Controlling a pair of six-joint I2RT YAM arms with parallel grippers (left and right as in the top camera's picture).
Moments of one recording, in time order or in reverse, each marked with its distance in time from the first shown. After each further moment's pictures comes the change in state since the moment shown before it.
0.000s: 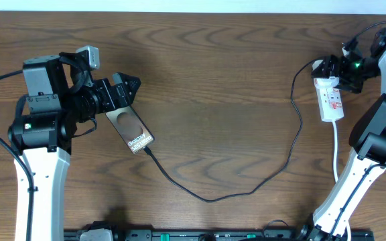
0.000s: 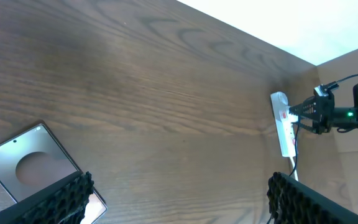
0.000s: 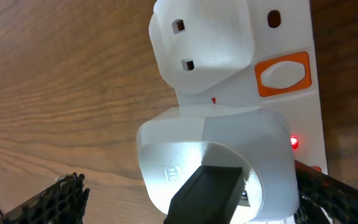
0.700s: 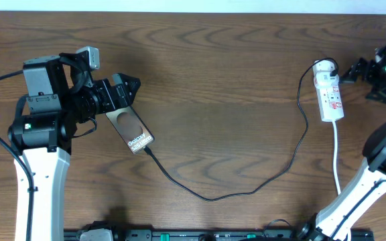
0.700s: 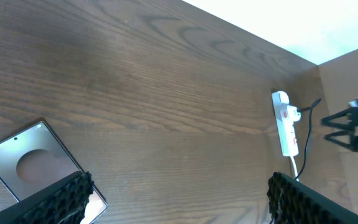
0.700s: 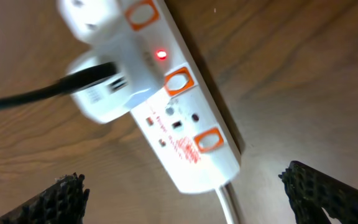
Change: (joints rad) left arm 0.000 0.000 0.000 -0.008 -0.003 0.000; right arm -0.113 -0.164 -0.002 -0.137 0.148 0.068
